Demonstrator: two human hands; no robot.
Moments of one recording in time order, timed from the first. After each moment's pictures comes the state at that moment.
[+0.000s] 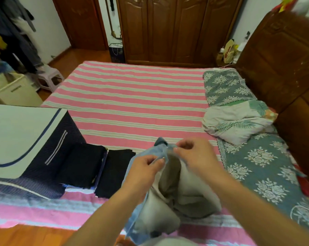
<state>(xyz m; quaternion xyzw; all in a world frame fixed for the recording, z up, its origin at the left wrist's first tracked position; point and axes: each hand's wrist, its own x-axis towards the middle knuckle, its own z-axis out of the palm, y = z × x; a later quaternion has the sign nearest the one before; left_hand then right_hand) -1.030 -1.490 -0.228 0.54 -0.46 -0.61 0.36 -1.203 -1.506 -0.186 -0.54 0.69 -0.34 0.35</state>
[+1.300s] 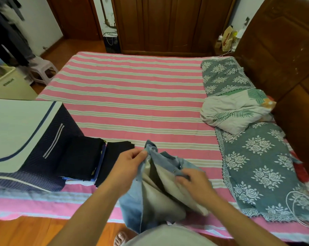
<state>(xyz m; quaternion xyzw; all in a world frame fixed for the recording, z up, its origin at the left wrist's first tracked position) -0.996 -1.493 -0.244 0.55 -0.45 -0.60 0.36 -1.222 -1.442 -0.289 -0.59 0.69 -0.17 0.37</state>
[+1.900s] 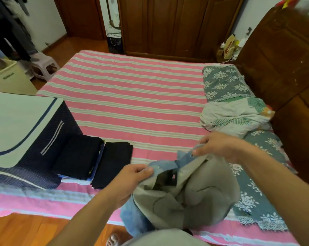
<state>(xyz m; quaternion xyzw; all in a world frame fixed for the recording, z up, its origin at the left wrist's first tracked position) -0.983 -1.471 -0.264 0.48 -0.40 -0.72 0.29 -1.272 -1.530 -0.159 -0.56 0.70 -0.03 0.45</state>
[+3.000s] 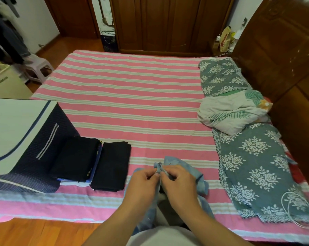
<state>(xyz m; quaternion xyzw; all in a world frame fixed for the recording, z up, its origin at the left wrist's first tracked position) -1.043 -1.446 -0.244 0.60 -0.48 -0.57 0.29 -1.163 -1.435 -0.265 -0.51 0.69 -0.39 0.33</state>
